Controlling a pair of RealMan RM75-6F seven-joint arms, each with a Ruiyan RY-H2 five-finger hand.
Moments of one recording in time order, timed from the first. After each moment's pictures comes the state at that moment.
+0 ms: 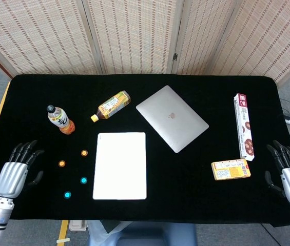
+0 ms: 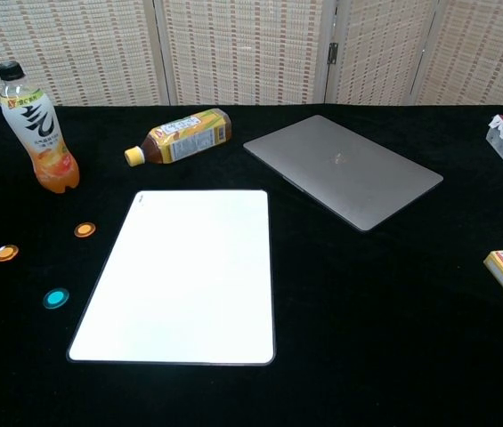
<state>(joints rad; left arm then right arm) -0.22 -1.23 -0.08 -1.54 1.57 1.40 0.01 0.06 -1.10 0.03 -1.52 -1.56 1.53 0.20</state>
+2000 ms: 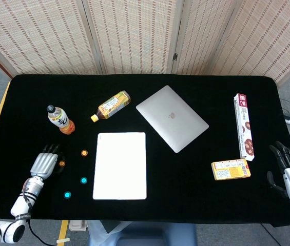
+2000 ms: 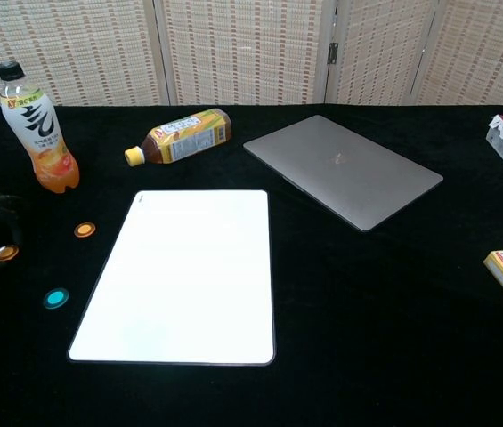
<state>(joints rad) -0.46 -1.55 -0.07 -1.05 1.34 0.96 0.01 0.06 -1.11 0.04 -1.50 -1.53 1.50 0.23</state>
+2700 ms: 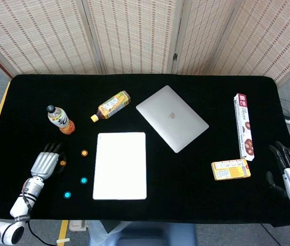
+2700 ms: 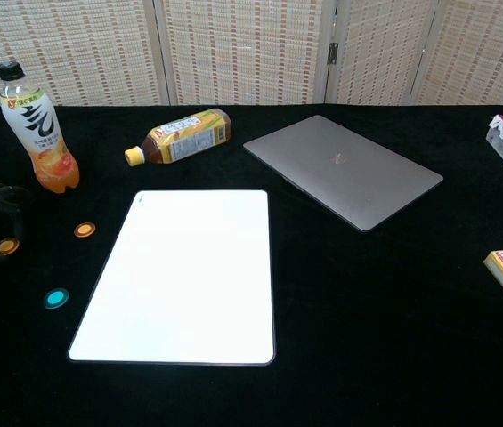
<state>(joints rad) -0.46 -1.51 -0.06 -1.13 1.37 1.01 0.03 0.06 -1.11 0.04 -1.50 -1.54 1.50 0.23</state>
